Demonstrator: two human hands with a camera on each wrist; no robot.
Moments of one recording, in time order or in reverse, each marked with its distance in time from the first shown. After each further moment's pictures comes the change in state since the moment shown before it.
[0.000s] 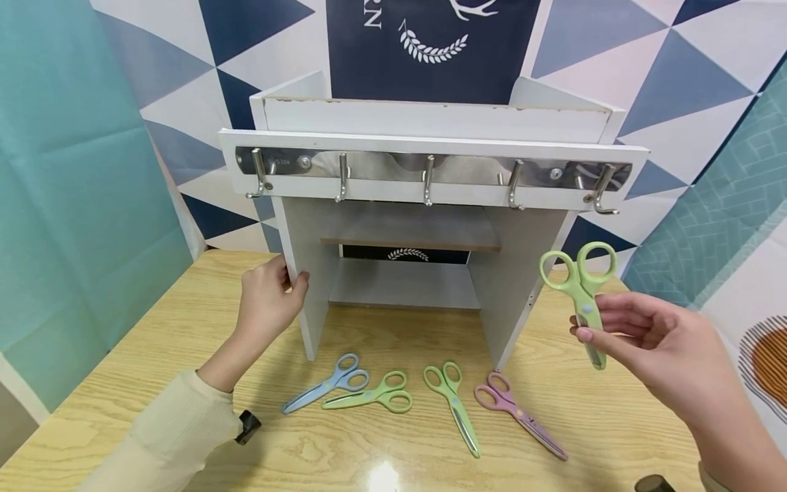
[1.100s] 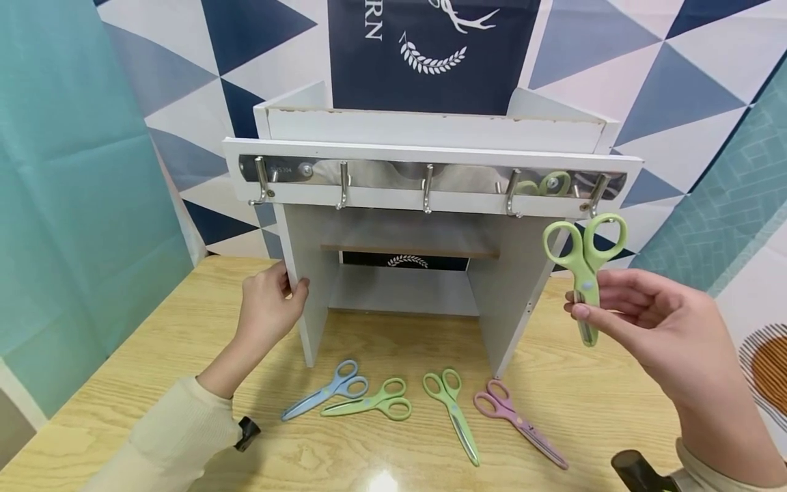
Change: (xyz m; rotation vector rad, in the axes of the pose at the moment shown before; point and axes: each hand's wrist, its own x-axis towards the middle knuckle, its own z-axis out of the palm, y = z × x) left_hand -0.002 0.003 -0.002 -0.016 -0.009 -0.015; right_hand 0.011 -0.026 0.000 0.198 0.067 -0.142
